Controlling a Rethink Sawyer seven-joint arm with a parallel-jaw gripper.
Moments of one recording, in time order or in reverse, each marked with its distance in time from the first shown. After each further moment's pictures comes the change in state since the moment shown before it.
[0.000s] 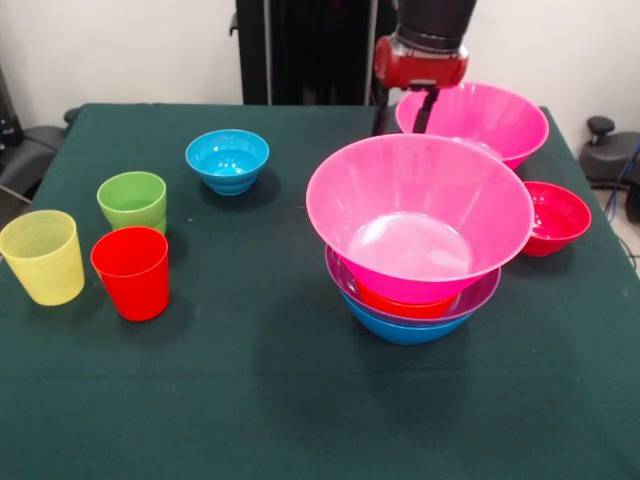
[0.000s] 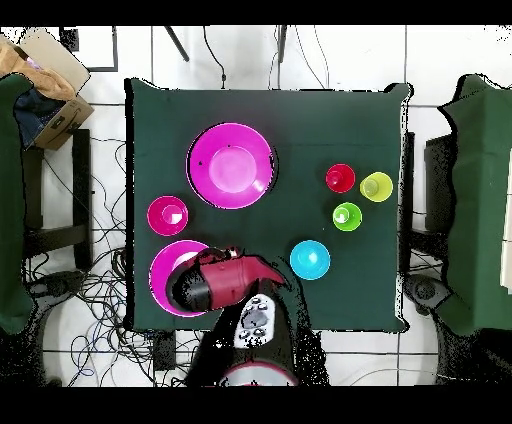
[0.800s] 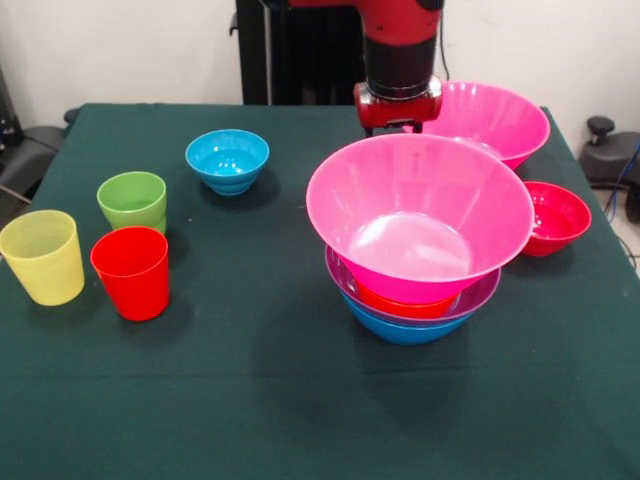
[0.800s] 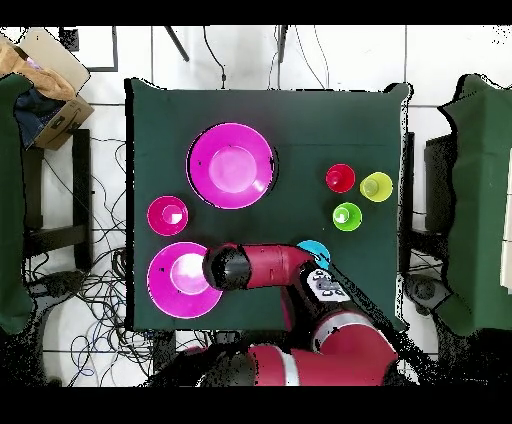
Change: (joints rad) arm -0.328 0.114 0.277 0.017 0.010 0.073 0.000
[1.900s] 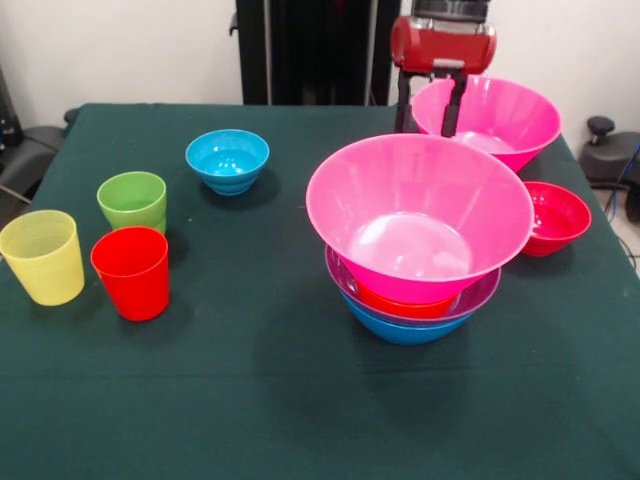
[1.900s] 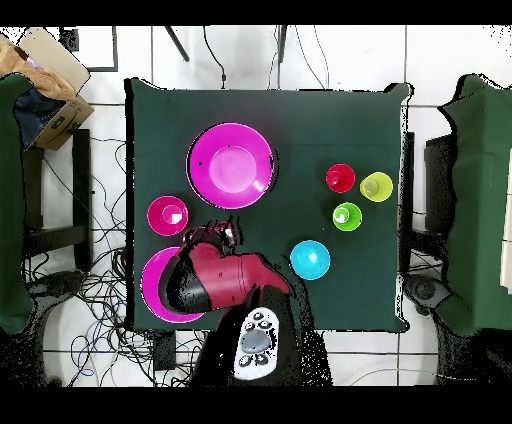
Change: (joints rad) arm 0.337 -0.229 -0.282 -0.017 -0.005 -0.269 0.006
